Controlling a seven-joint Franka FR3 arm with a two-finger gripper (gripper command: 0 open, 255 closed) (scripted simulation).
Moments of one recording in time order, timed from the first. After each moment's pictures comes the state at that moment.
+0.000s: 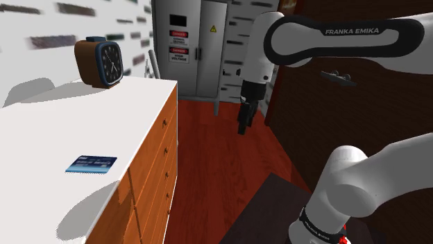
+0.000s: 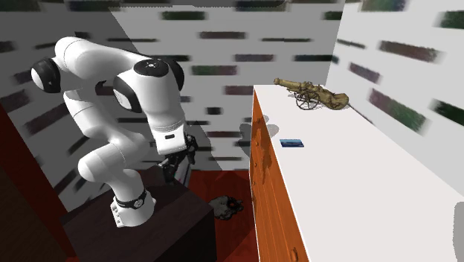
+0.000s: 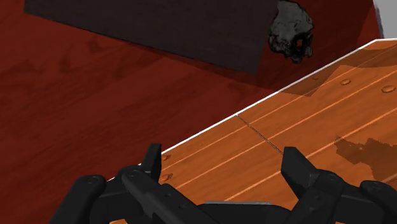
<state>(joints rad) 0.06 -0.72 0.04 -2.45 0.17 1.68 -0.16</state>
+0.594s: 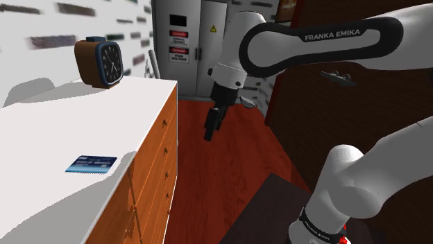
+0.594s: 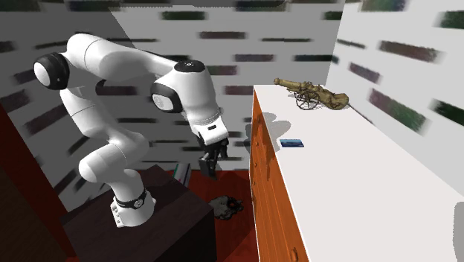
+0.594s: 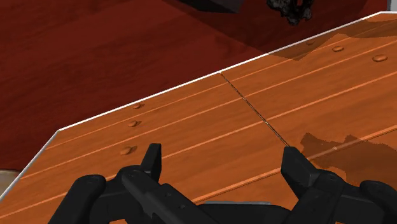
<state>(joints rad) 0.15 -0.57 0.17 -2.40 0.26 1.96 -0.14</state>
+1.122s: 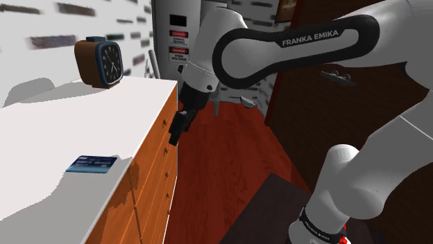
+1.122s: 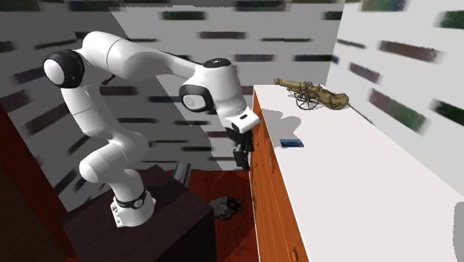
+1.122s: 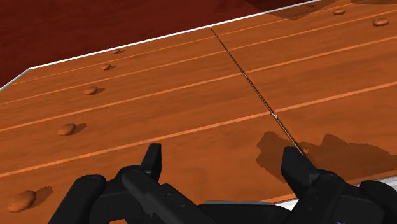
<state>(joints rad) 0.20 -0.40 0.27 -2.29 0.27 2.17 -0.12</state>
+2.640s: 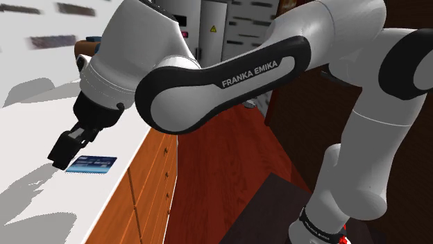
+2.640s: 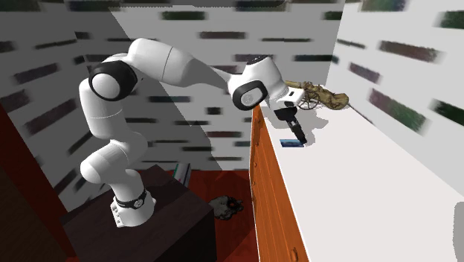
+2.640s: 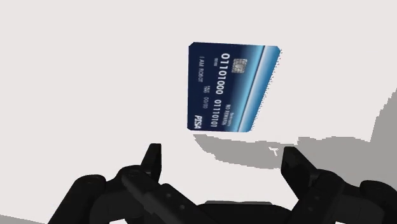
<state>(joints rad) 0.28 0.06 0.50 -1.91 -0.10 2.55 0.10</state>
